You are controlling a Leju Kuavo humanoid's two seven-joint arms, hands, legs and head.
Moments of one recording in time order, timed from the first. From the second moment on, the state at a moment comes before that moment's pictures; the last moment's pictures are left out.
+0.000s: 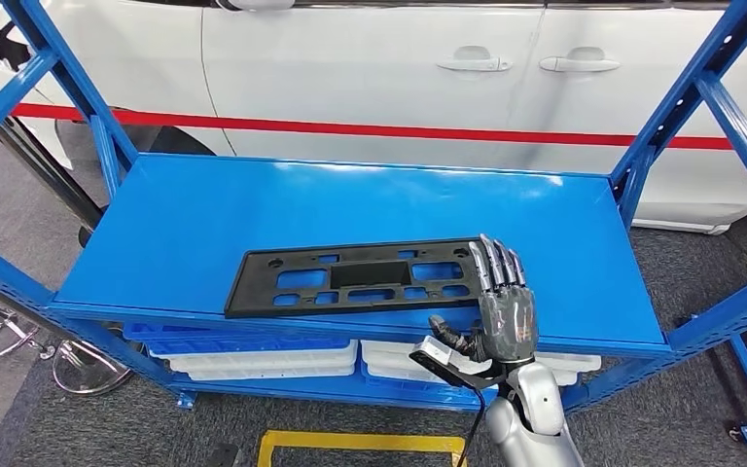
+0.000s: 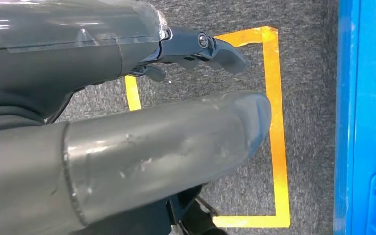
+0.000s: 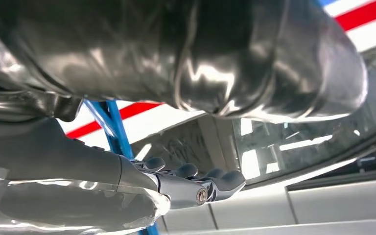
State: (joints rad) left arm -0.14 -0.21 0.79 -0.22 -0.86 0.00 -0.42; right arm -0.18 0.09 0.00 -1.21 1.26 -0.54 -0.44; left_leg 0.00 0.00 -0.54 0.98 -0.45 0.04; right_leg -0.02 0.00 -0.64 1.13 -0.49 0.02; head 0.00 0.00
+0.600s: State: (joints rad) left arm -0.15 -0.21 0.78 -0.22 -0.86 0.00 -0.42; right arm -0.23 -0.04 0.15 -1.01 1.16 -0.54 -0.37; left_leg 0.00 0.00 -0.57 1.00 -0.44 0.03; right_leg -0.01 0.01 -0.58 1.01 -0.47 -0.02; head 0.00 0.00
